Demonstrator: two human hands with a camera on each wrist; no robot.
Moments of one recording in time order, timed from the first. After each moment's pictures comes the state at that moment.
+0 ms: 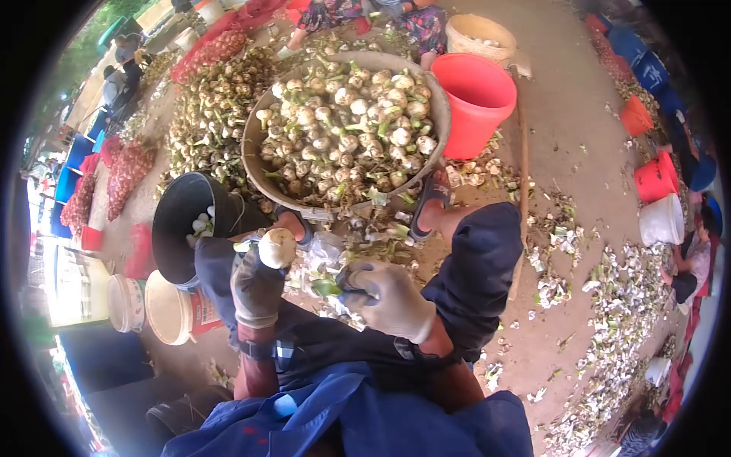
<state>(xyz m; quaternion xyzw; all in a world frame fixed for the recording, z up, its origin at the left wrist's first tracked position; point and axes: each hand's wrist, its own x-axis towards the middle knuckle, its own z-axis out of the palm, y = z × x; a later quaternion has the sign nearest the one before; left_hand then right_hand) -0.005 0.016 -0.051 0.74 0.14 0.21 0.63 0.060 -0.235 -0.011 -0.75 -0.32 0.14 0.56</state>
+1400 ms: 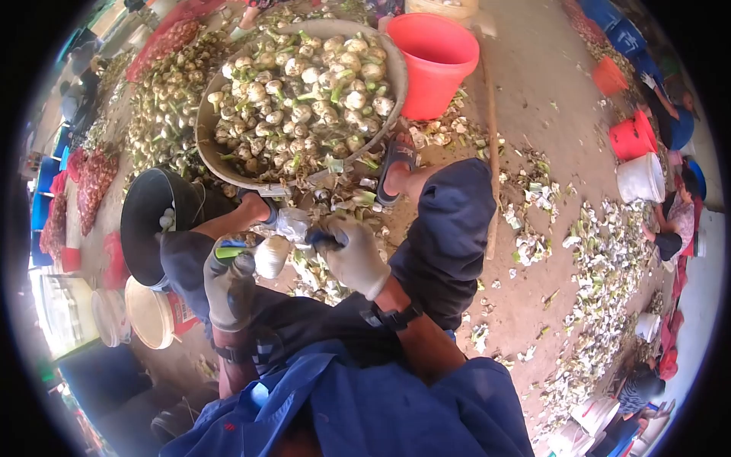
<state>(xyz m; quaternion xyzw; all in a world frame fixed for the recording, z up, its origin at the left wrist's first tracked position) -0.016 -0.013 -0.022 0.65 0.11 0.10 0.74 0.061 -0.218 -0.110 -0.73 -0.13 0.13 0.66</state>
